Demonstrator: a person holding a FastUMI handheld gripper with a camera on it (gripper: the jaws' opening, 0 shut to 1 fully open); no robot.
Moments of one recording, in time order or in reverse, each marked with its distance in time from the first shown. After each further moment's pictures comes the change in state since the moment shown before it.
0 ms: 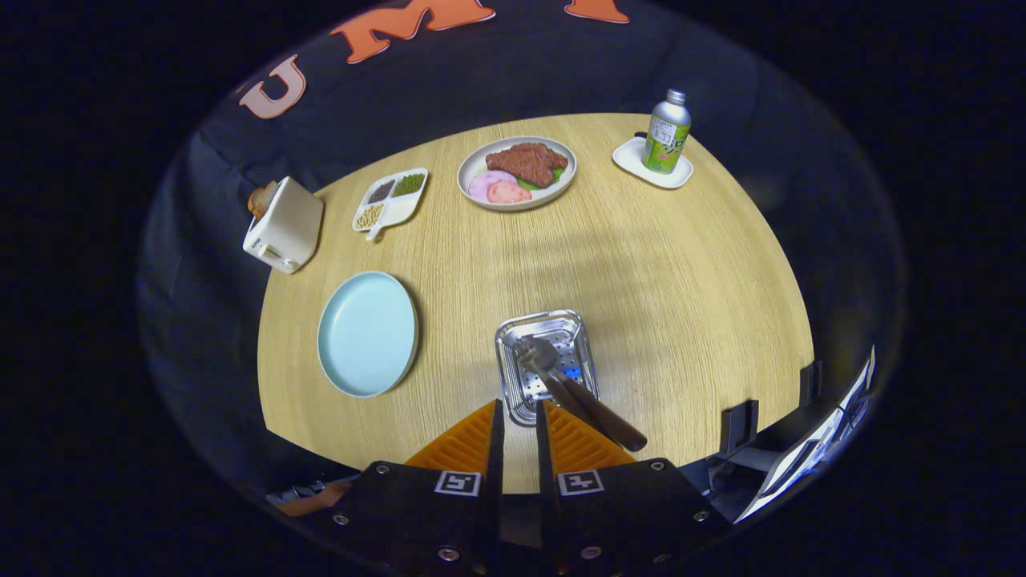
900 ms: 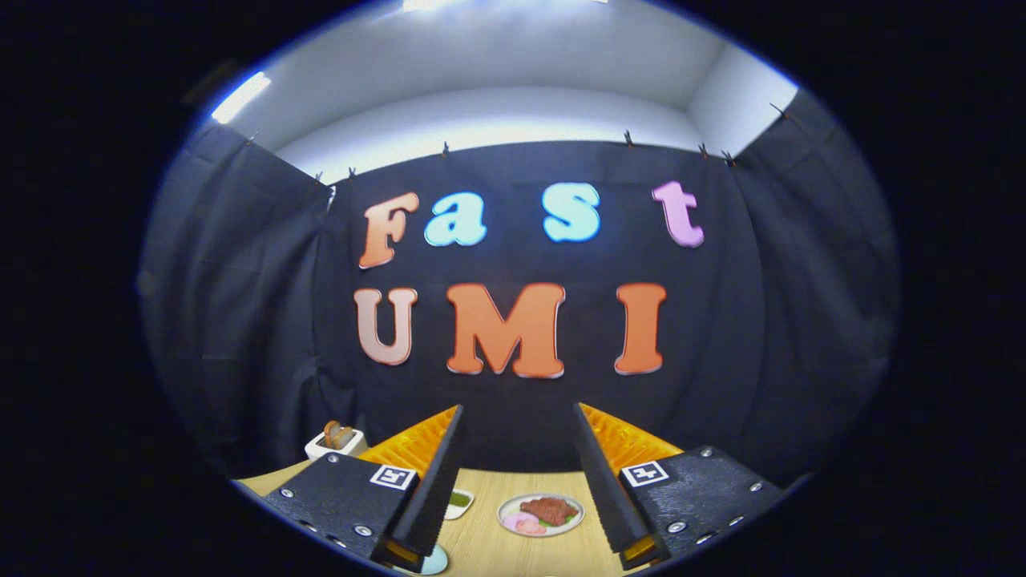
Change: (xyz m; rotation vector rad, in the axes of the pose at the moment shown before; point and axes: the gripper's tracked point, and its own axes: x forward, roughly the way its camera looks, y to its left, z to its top) arm -0.277 0.081 0.211 -0.283 -1.314 0.044
